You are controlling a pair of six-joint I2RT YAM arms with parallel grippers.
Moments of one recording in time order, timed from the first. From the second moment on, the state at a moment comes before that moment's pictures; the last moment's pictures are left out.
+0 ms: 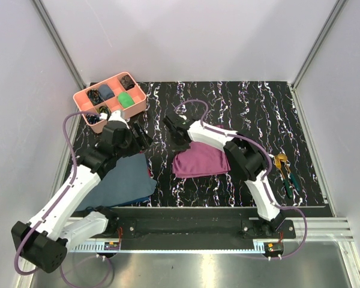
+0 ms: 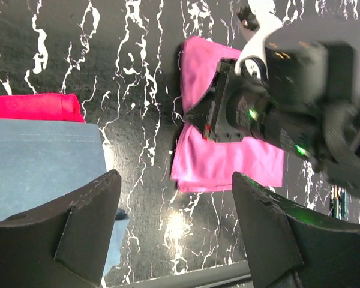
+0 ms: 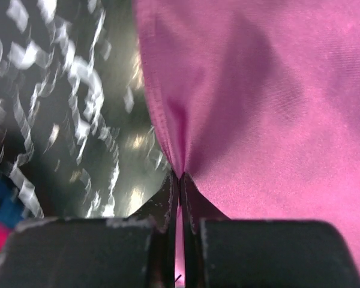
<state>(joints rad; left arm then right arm) -0.46 0.95 0.91 -0.57 -0.11 -0.75 0.80 2.26 1.80 -0.72 0.16 0.65</state>
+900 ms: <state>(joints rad) -0.38 1.42 0.91 -0.20 0.27 -0.78 0.42 1.96 1.13 -0.03 -0.79 0.75</state>
